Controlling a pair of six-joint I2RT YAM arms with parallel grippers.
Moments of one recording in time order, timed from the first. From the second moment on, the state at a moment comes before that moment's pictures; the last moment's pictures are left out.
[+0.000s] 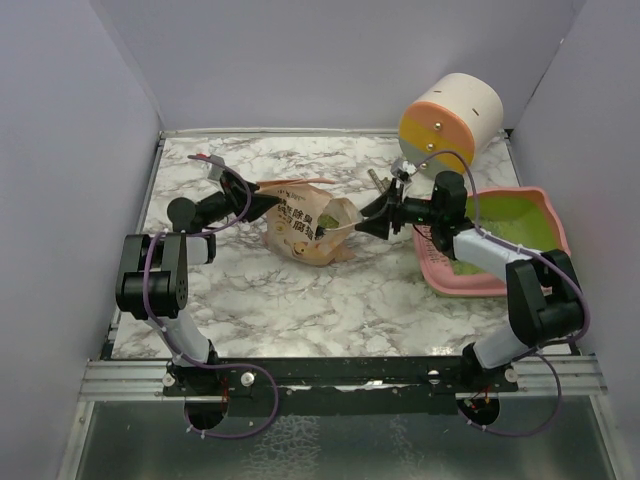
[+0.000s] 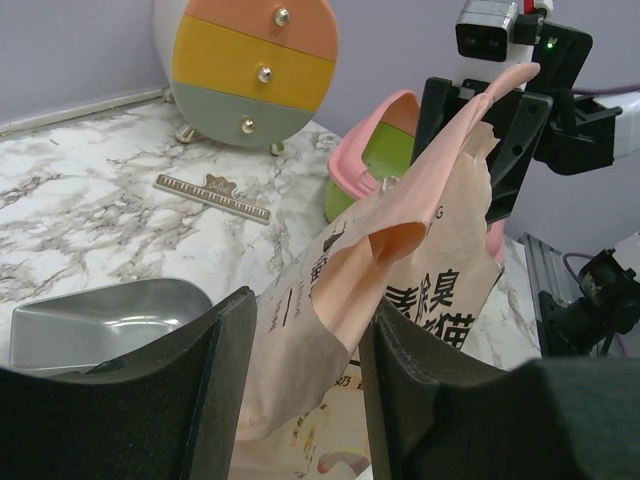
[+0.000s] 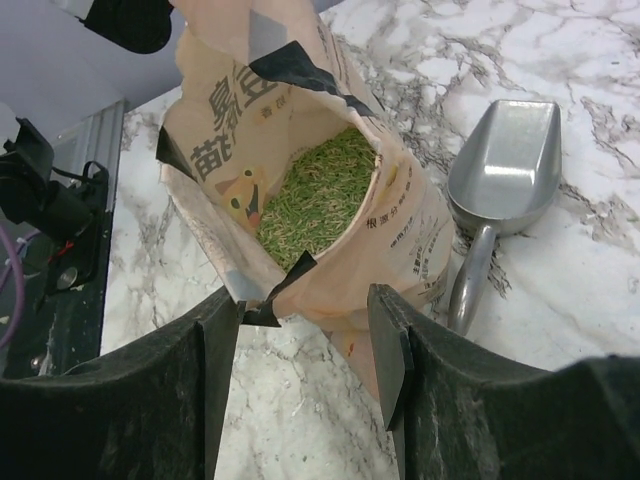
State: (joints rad) left arm 0.04 1.74 0.70 1.51 1.12 -0.84; right arm 0.29 1.53 0.81 0.52 -1.03 0.13
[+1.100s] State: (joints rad) left arm 0.10 1.61 0.72 1.25 1.18 -0.87; right arm 0.38 1.44 0.69 0.70 -0.80 0.33
